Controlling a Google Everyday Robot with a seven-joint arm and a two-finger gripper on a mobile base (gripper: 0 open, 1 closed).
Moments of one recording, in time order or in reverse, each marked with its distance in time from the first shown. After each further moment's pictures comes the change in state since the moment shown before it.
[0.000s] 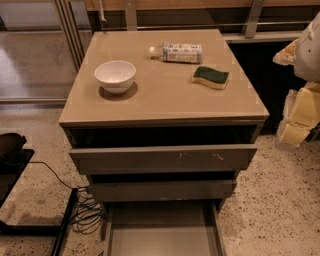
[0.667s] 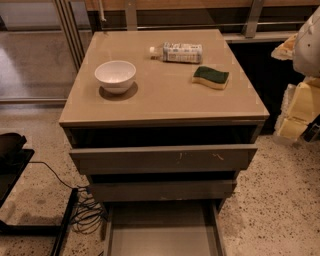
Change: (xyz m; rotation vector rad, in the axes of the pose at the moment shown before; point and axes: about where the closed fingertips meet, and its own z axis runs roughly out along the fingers) arm -0.005 -0.008 -0.002 0.015 -0.021 -0.007
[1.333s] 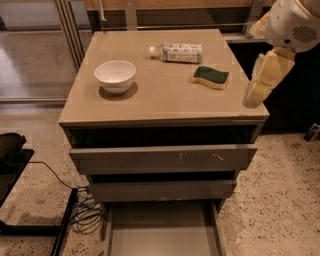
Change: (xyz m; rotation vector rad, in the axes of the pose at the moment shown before) arm -0.036 -0.068 0.016 0.042 -0.110 0.003
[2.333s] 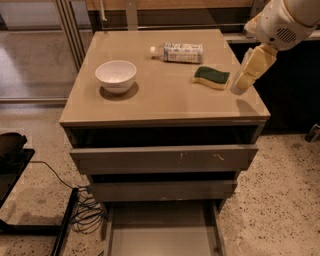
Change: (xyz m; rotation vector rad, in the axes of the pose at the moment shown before) arm -0.004 -0.057 0.038 0.058 -0.106 0.056
